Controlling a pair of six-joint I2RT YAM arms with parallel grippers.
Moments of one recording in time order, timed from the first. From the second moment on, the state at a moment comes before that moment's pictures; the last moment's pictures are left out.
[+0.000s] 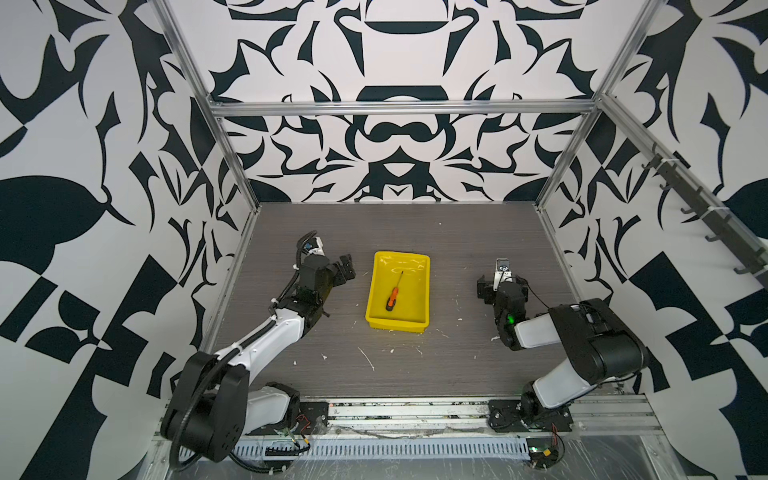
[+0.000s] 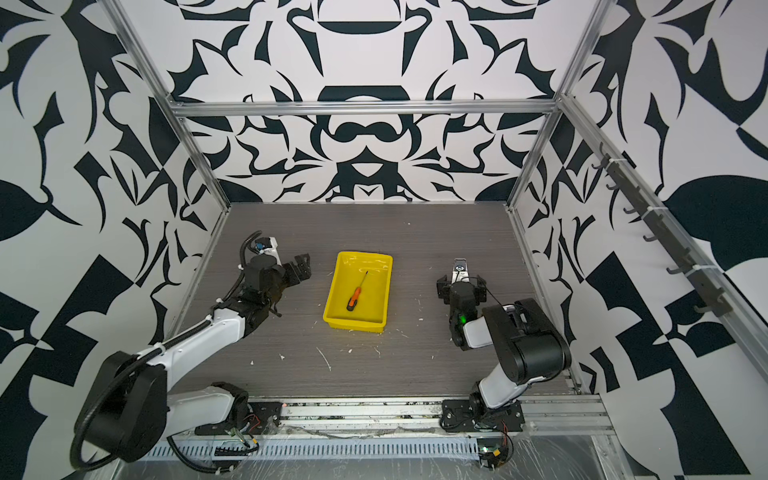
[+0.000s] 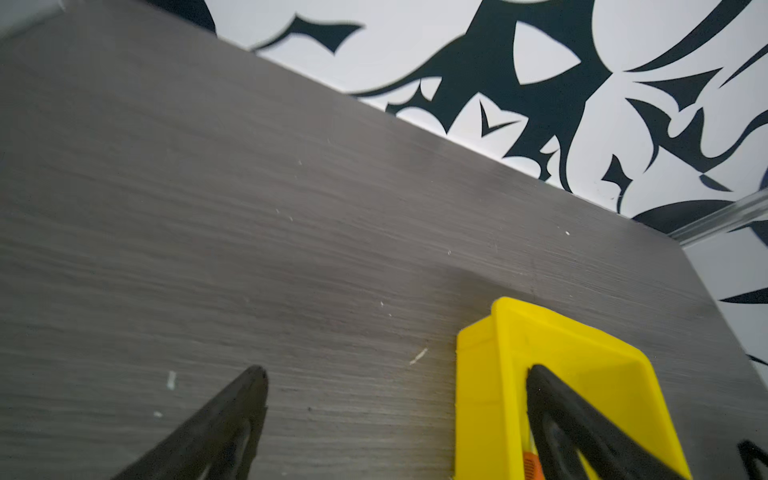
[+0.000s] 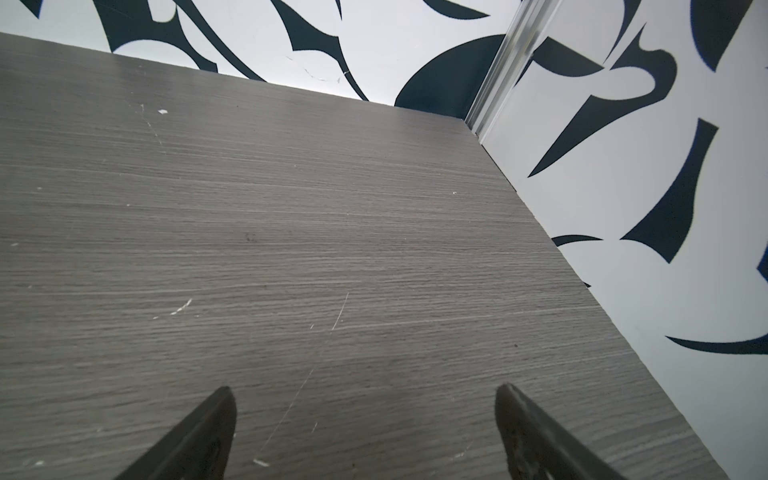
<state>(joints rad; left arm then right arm) -0.37 1.20 0.60 0.19 -0.22 -0.46 0.20 1.59 0.29 0.92 0.41 -0.06</state>
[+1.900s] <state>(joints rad) -0.30 1.54 0.36 0.90 -0.69 0.13 0.20 1.59 0.29 0.91 0.41 -0.05</state>
